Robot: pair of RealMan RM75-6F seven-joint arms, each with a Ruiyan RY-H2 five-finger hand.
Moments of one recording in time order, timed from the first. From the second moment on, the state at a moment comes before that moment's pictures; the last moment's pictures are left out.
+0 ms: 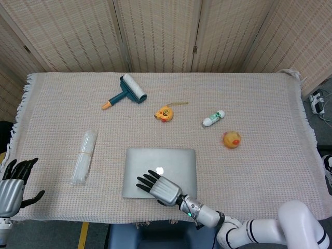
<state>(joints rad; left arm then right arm) -0.08 -1.14 -0.02 -1.56 1.53 1.50 0.01 0.78 -1.80 0.04 -1.45 -1.46 0.80 -0.48</state>
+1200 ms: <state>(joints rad) -0.16 -1.23 0.06 -1.45 1.65 1.39 -0.10 0.82 -1.80 0.10 -1.54 -1.30 0.87 -0.84</state>
